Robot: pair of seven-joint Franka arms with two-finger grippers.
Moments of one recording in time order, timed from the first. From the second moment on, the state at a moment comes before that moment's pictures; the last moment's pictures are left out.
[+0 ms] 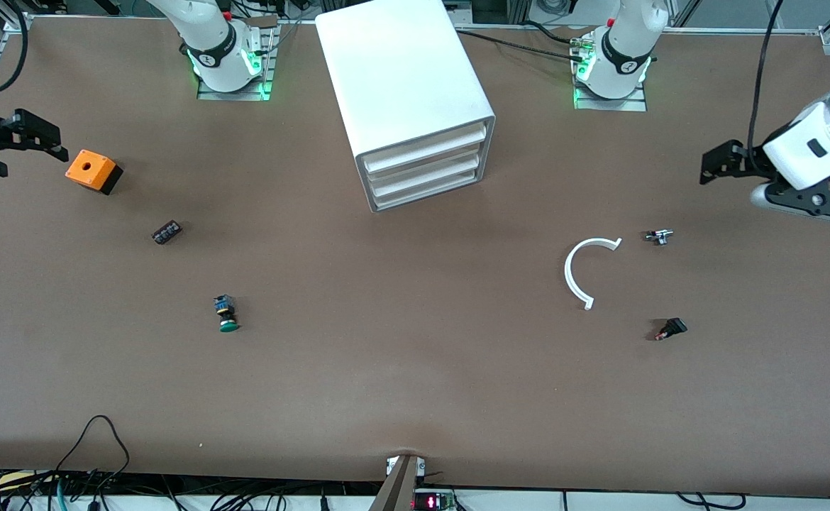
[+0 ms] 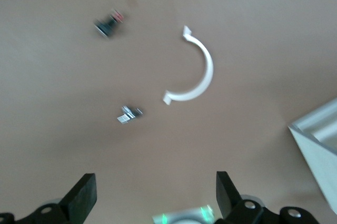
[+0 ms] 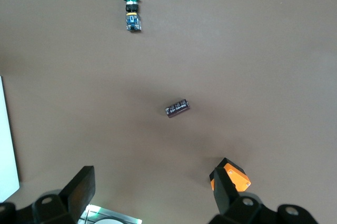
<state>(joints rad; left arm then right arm) -0.07 0.06 0.02 -1.62 -0.07 1.45 0.16 0.07 -0.01 -0.17 -1.70 -0.01 1.59 -0.37</state>
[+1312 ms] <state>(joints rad) -0.10 0.54 -0.14 -1.75 -0.86 1.49 0.58 0.12 0.44 -0.16 -1.55 0.20 1.87 -0.38</state>
